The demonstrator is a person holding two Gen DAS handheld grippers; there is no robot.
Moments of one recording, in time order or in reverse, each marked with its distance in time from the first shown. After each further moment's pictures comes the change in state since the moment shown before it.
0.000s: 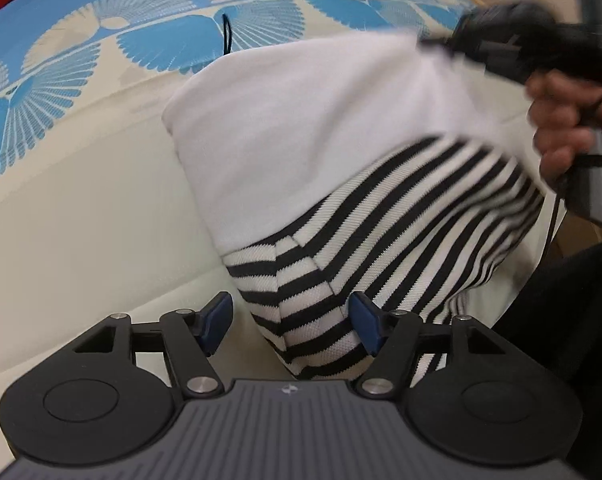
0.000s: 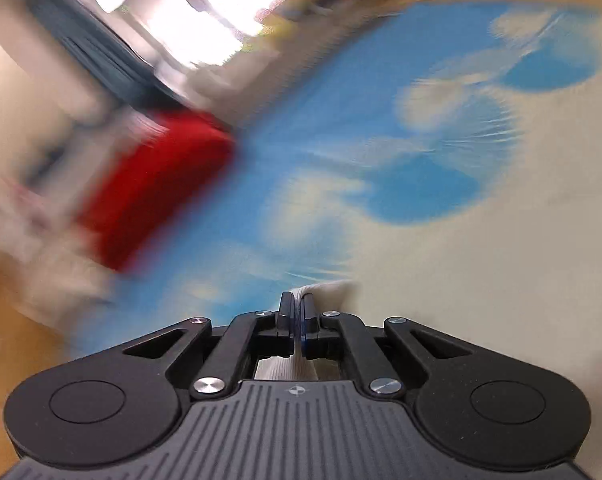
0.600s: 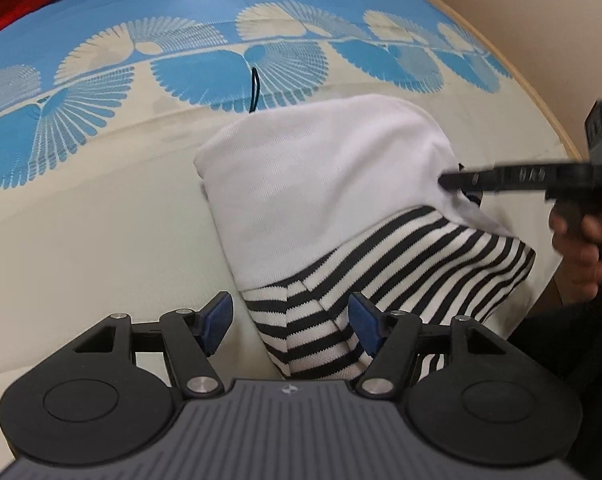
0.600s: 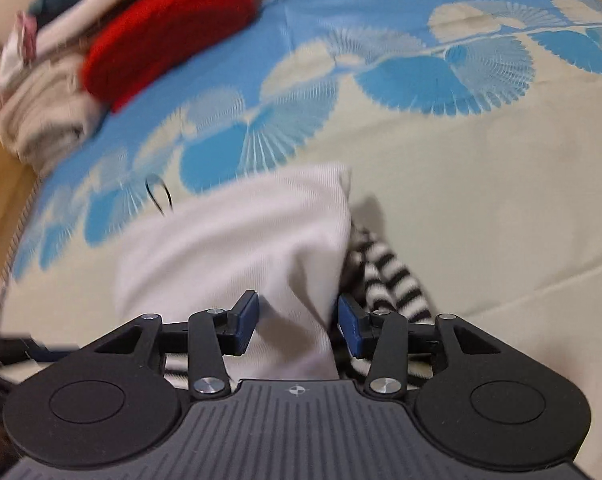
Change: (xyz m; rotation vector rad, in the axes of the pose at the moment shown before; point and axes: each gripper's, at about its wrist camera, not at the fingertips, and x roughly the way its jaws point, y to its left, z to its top) left arm -0.032 0.014 0.007 -0.099 -0.117 0.006; right arm -0.013 -0.013 -0.032 -0.234 0.293 0.141
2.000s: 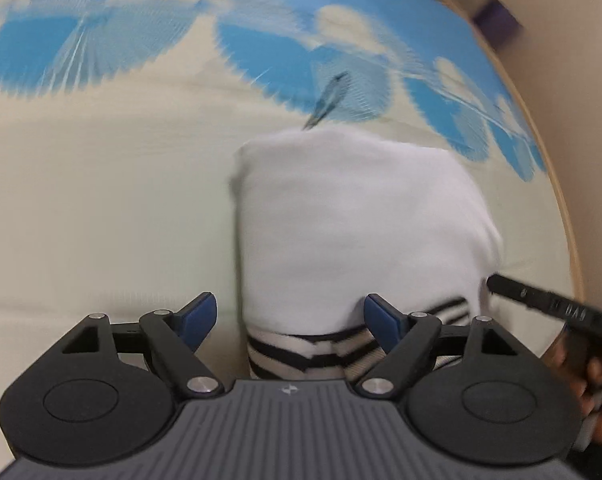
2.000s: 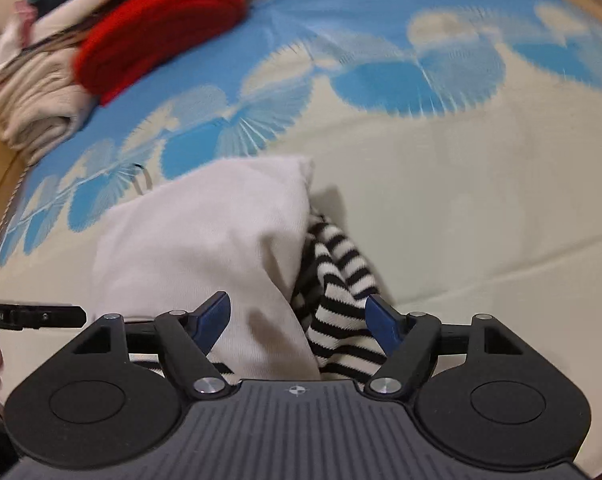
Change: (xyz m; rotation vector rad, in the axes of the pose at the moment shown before) left arm 0.049 0.043 0.014 -0.400 0.031 -0.083; right arm -0.013 -0.014 -0.019 0.024 -0.005 -0.082
